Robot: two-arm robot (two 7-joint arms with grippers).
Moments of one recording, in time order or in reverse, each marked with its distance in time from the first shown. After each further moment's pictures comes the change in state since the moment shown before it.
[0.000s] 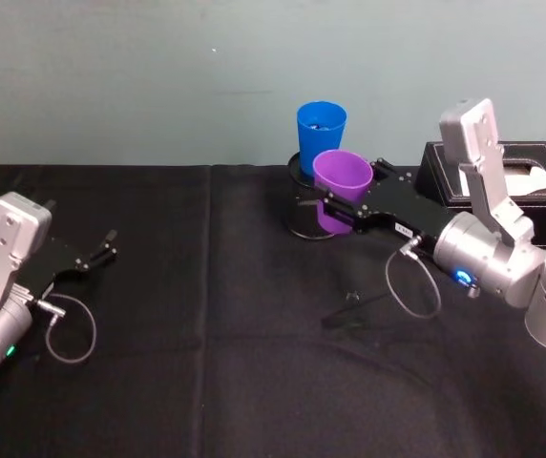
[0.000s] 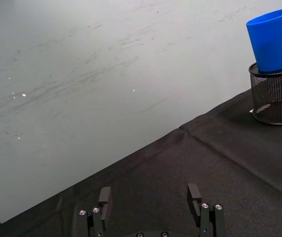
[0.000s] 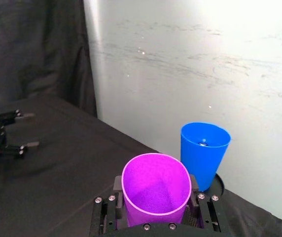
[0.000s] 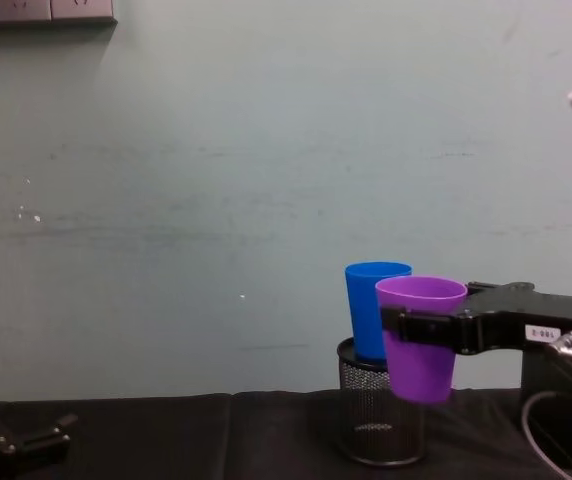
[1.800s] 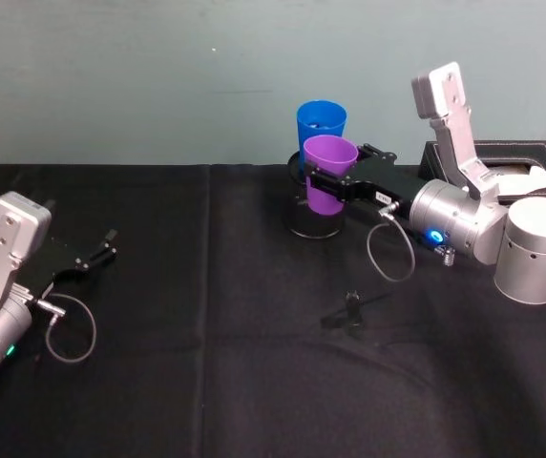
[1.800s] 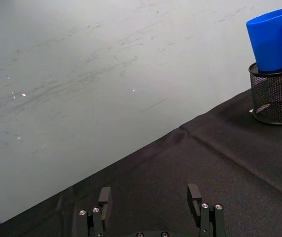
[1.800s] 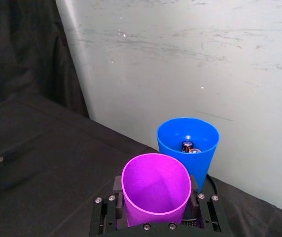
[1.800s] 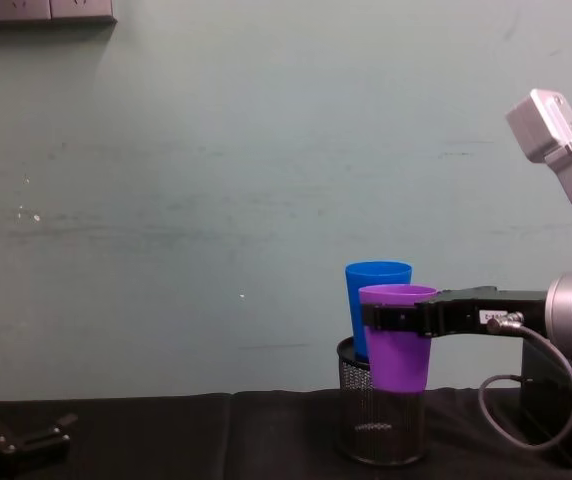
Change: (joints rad) left arm 0.000 0.000 0.000 0.000 0.000 0.000 0.000; right arm 0.180 -0.088 -0.044 0.224 0.046 0.099 -0.020
